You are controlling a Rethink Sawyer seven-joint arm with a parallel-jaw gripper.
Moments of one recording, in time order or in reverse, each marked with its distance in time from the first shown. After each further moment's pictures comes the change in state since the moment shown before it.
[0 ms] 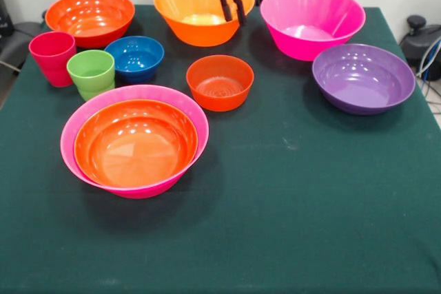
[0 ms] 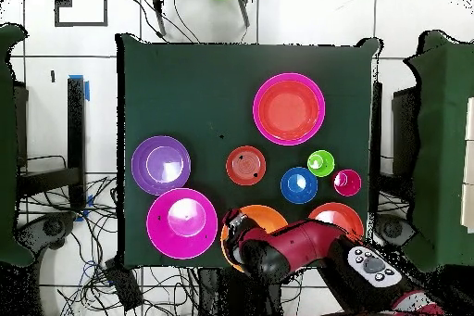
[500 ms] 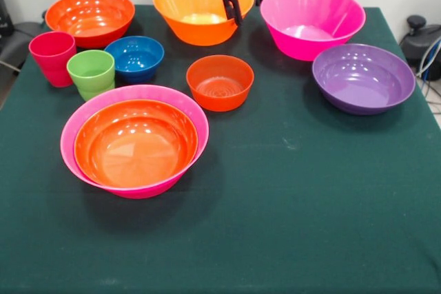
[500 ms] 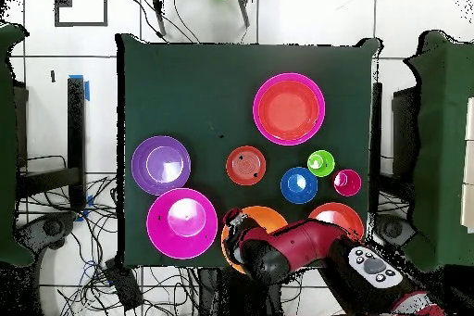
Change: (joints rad) arm -0.001 -0.007 0.003 0.001 0.000 0.002 0.000
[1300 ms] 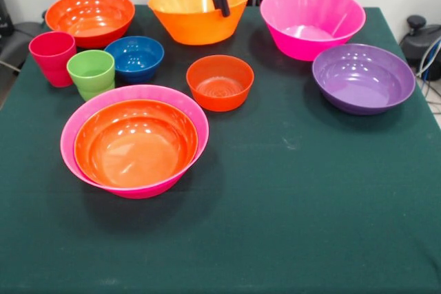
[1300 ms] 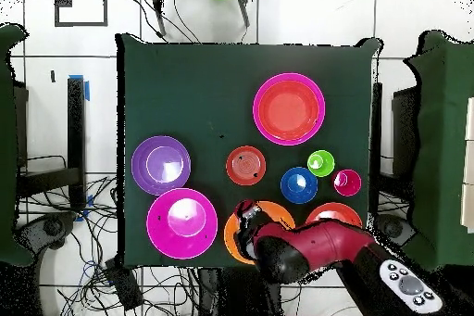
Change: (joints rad) arm -0.171 -0.116 0.175 0.059 0.046 0.064 0.000
